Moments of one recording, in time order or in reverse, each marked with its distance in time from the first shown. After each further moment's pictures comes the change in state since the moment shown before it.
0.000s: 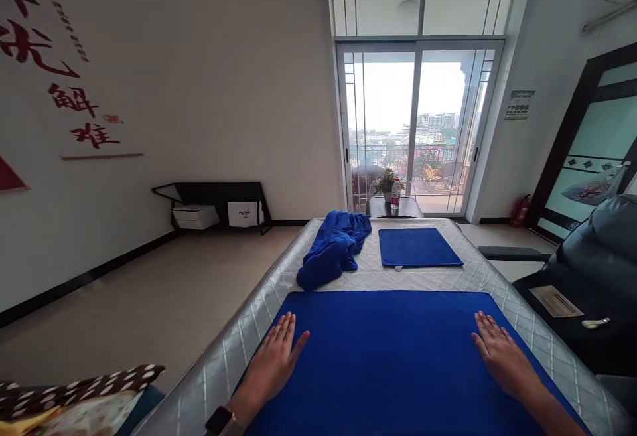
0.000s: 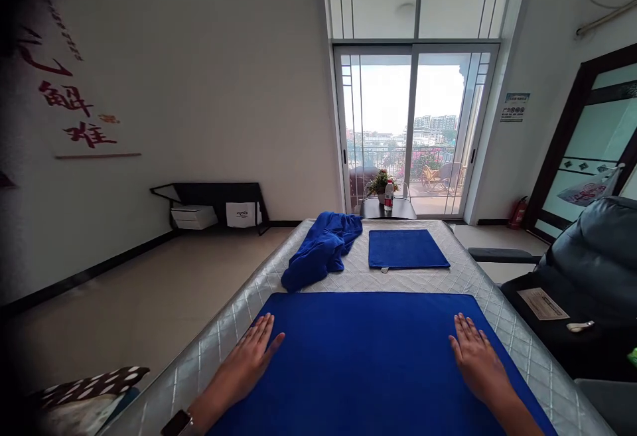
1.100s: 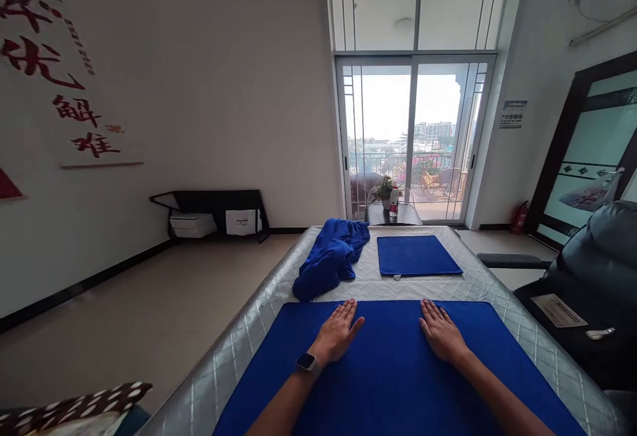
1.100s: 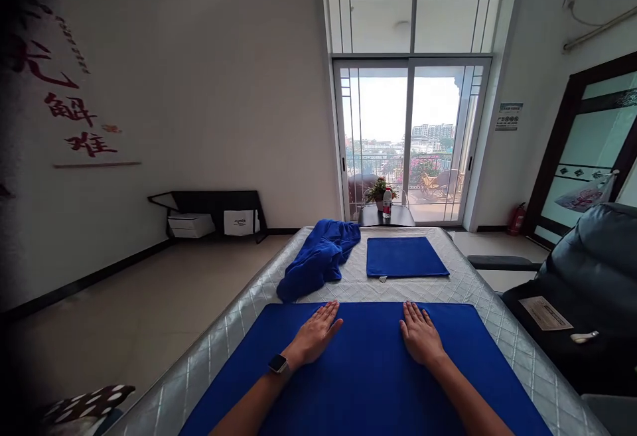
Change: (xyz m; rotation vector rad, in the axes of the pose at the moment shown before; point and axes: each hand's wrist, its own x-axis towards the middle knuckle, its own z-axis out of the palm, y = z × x) left_hand 0.111 0.117 0.005 -0.254 -0.264 0.194; right_hand 0.080 -0.082 0.033 0.111 -0.352 -0.122
